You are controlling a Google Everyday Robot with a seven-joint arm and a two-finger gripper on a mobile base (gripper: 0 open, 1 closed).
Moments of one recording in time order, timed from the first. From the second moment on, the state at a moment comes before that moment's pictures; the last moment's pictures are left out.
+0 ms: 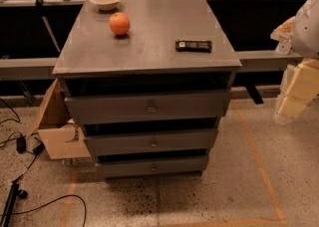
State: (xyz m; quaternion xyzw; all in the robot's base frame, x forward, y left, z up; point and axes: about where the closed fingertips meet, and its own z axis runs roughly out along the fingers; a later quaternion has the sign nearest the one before) arm 0.438 -0.217 0.976 -0.60 0.78 -0.03 0.16
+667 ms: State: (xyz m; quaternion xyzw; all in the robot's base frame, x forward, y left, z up) arm 0.456 -0.220 0.973 -0.60 0.78 -0.01 0.18
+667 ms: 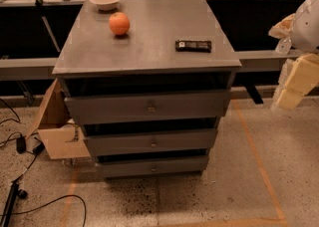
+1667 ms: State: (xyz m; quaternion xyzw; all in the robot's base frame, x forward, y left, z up) arm 0.606 -0.247 0.935 -0.56 0.76 0.13 0.30
